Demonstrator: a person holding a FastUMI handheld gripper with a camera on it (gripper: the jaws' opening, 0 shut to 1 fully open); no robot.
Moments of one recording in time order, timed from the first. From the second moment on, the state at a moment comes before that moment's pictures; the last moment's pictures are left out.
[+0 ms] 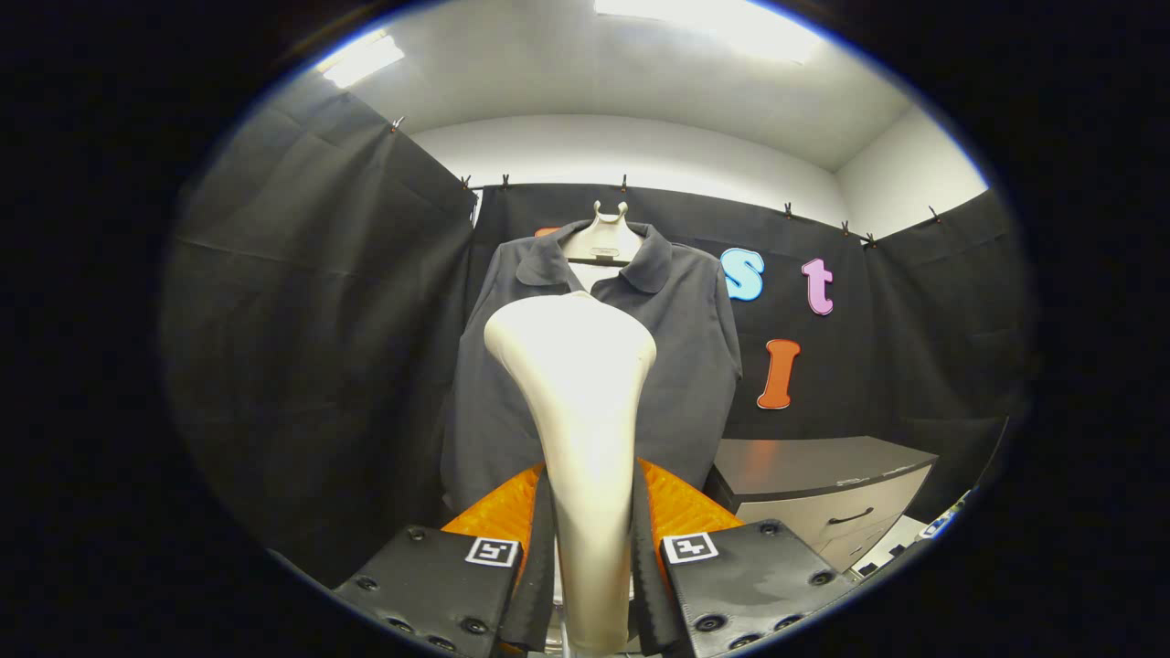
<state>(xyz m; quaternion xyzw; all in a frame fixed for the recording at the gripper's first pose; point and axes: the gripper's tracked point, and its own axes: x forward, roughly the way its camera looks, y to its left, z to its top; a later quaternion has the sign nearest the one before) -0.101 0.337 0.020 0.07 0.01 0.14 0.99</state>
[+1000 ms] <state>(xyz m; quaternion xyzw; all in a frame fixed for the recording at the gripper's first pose) -0.103 0.272 0.033 0.06 0.00 0.10 0.99</state>
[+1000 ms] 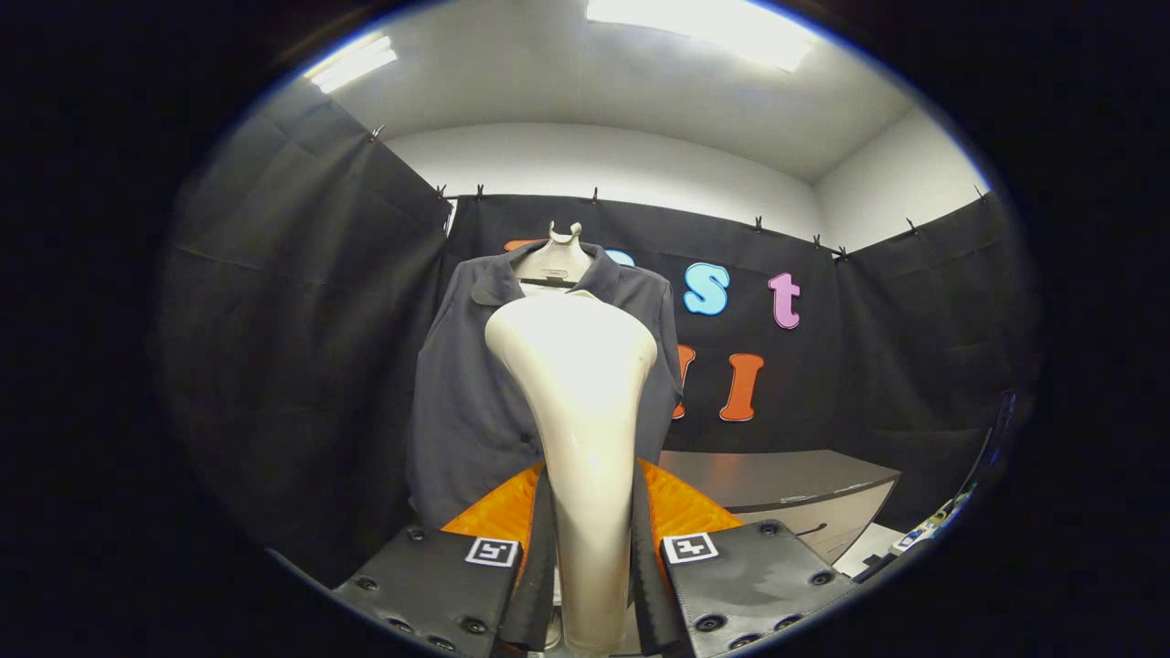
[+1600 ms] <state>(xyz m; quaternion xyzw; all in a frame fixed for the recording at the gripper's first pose) -0.104 0.259 0.040 0.06 0.00 0.09 0.99</state>
